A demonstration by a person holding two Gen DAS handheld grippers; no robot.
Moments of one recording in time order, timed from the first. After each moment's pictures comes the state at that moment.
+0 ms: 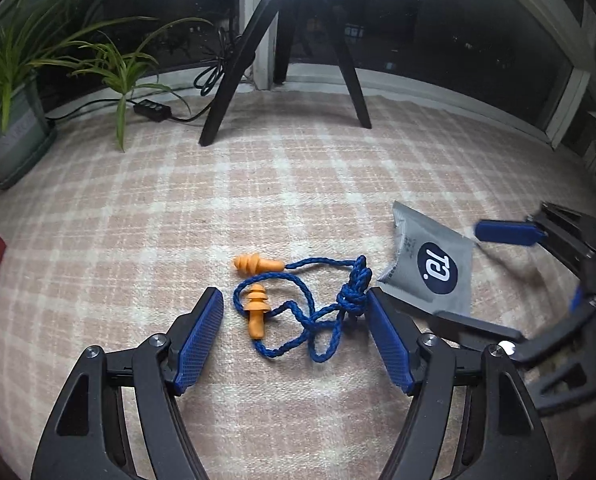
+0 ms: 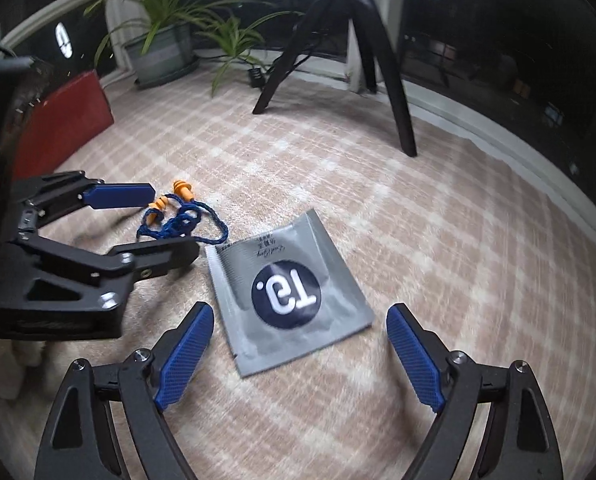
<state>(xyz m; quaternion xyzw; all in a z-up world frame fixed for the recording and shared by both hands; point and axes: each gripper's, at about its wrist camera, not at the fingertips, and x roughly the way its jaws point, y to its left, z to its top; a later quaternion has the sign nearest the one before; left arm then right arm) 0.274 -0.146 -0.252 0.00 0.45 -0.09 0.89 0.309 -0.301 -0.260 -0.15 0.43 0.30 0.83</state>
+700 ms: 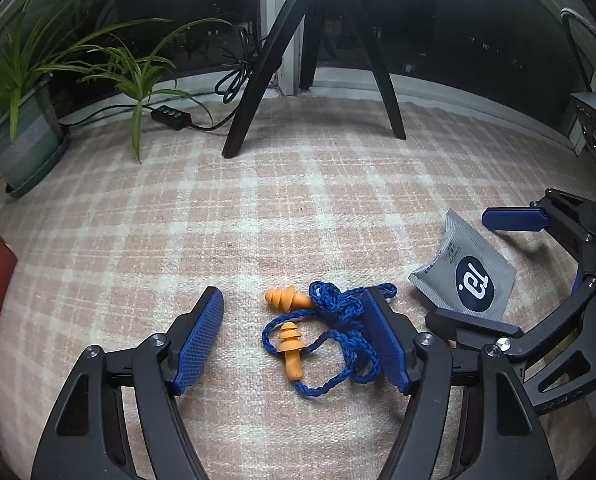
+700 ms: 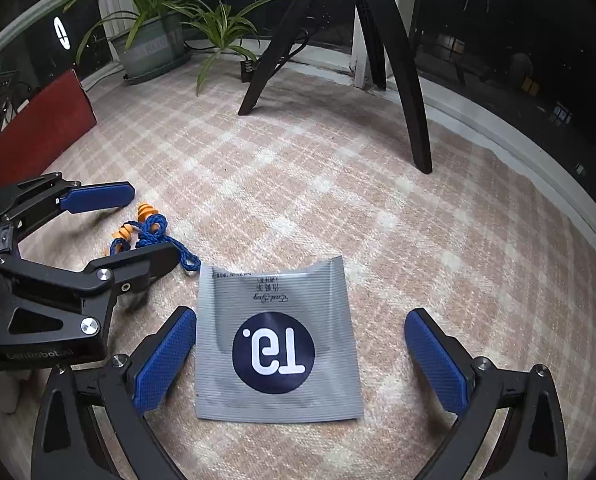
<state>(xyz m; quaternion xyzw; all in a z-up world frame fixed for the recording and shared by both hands) 0.300 -0.148 -0.257 0.01 0.45 -0.04 0.89 0.349 -0.286 -0.269 -0.16 0.45 0.31 0.82</state>
